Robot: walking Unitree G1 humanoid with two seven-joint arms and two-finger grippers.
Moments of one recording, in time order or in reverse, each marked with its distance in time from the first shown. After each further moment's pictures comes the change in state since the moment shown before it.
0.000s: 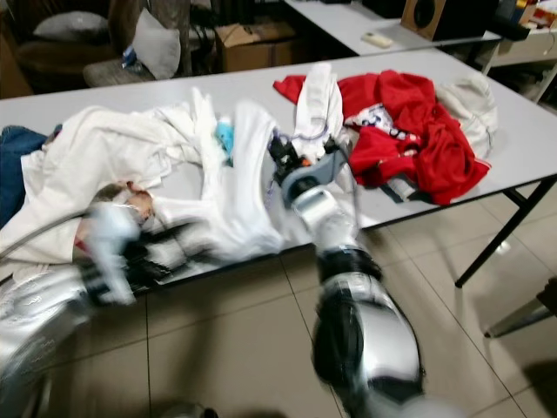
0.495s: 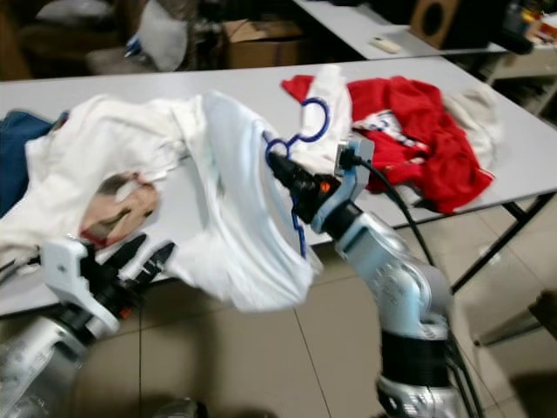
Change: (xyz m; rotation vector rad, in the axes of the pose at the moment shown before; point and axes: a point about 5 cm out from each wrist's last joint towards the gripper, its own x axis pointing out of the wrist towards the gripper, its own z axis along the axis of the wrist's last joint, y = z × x) left arm -0.017 -0.026 -0.022 -0.216 -0.063 0.285; right arm -0.086 0.052 0.005 -0.440 0.183 0.278
